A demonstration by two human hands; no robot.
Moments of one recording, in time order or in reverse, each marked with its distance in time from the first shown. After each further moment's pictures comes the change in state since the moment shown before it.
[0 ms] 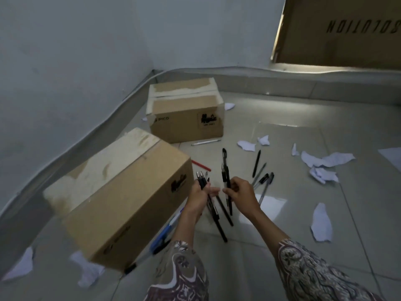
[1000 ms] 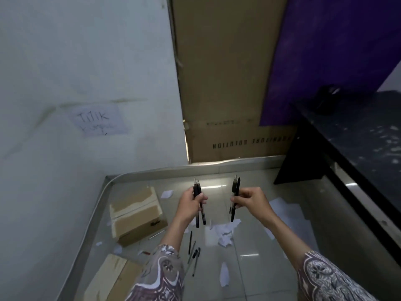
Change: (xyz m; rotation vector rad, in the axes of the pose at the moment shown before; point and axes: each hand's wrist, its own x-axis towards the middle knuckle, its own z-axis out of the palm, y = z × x) left_hand -0.221 0.587 0.211 0.330 -0.292 0.206; right_hand -0.049 -0.420 -0.547 0.249 0.177 0.156
